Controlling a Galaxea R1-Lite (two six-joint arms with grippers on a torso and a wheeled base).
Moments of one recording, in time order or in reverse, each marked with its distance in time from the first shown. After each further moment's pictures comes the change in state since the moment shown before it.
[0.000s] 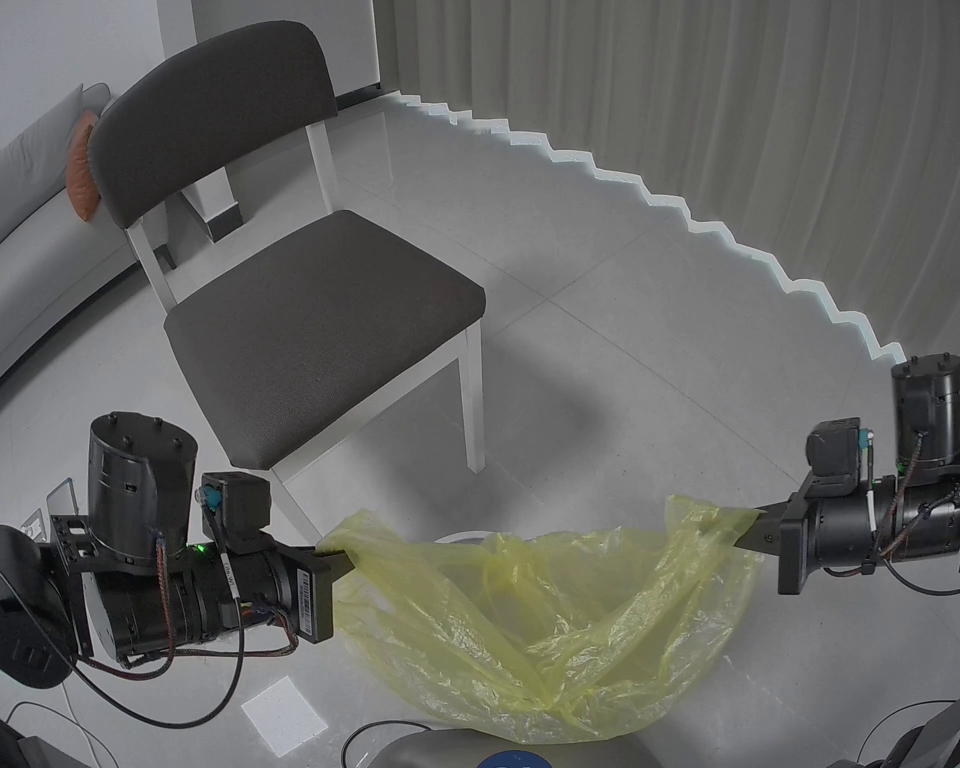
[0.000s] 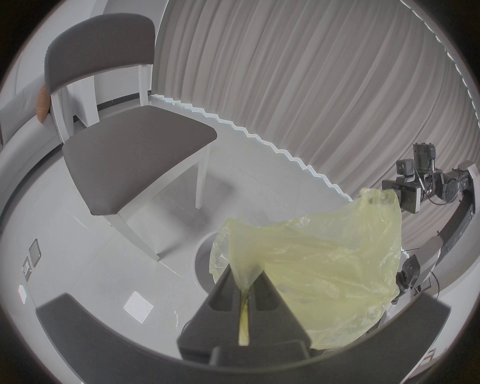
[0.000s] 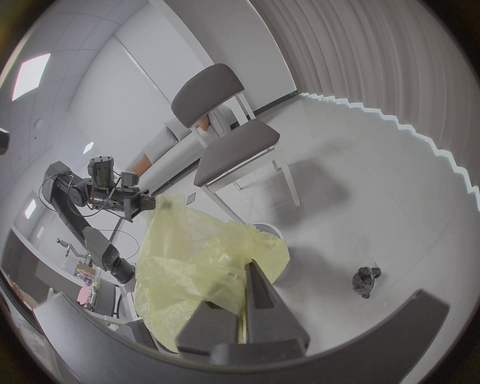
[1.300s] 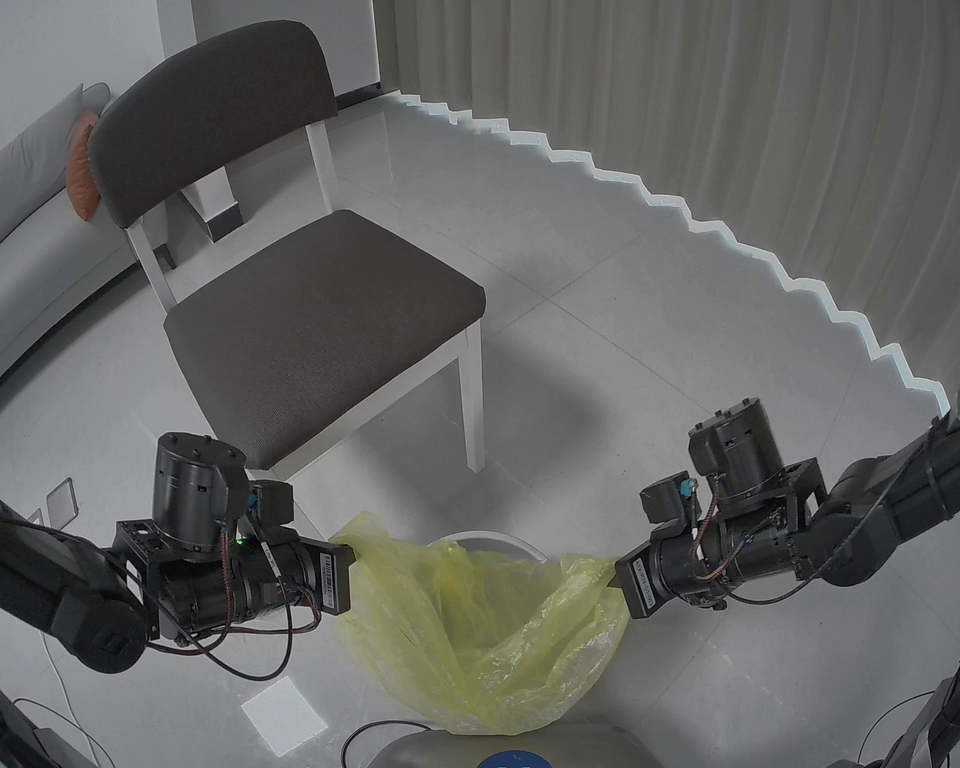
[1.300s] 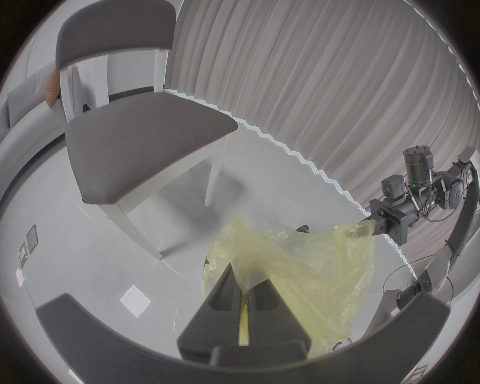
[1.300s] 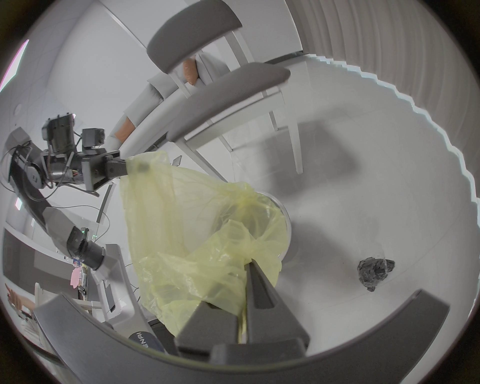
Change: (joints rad) left arm 0.126 0.222 0.055 -0.246 -0.045 -0.009; right arm 0.116 0.467 -0.190 -0.011 -0.113 0.010
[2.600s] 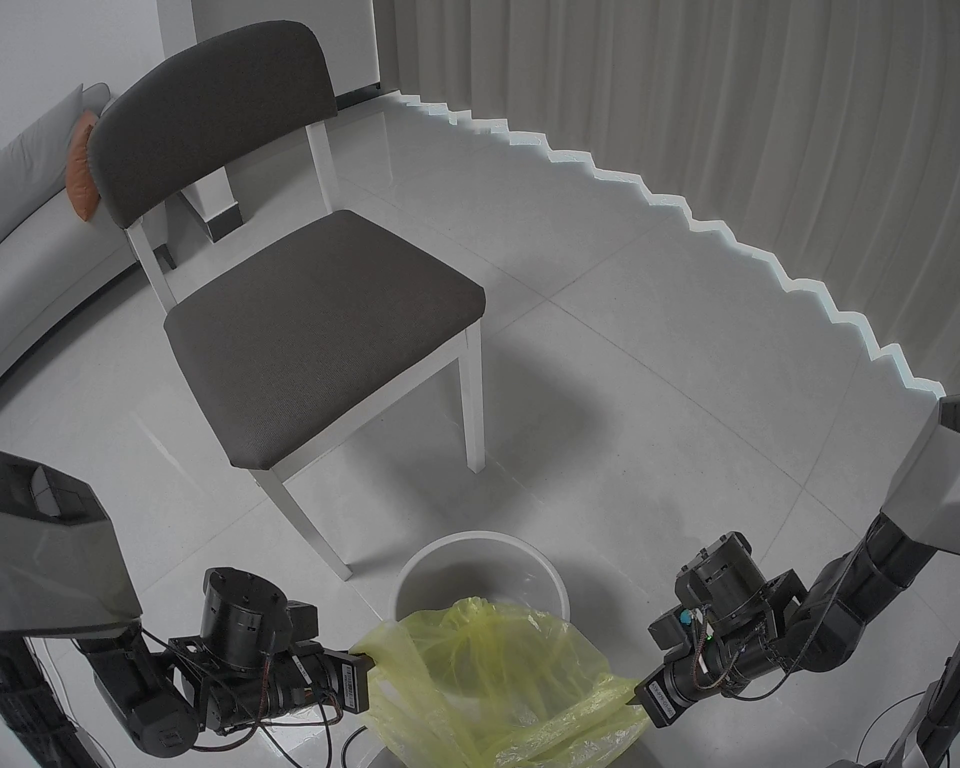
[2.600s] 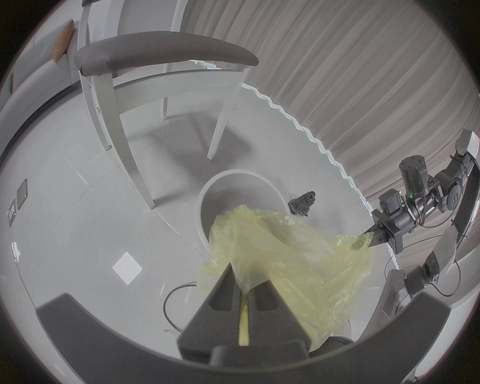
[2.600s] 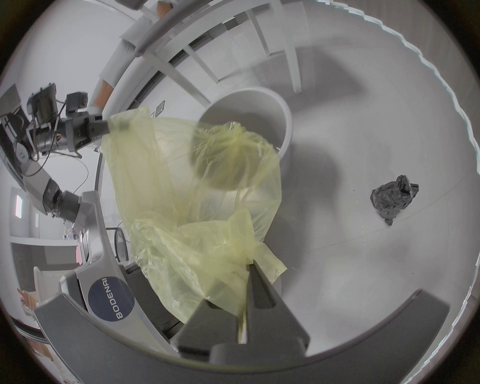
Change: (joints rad) left arm -0.061 0.316 0.380 -0.569 -0.037 -0.124; right arm 0.031 0.130 0.313 -0.112 0.009 -0.012
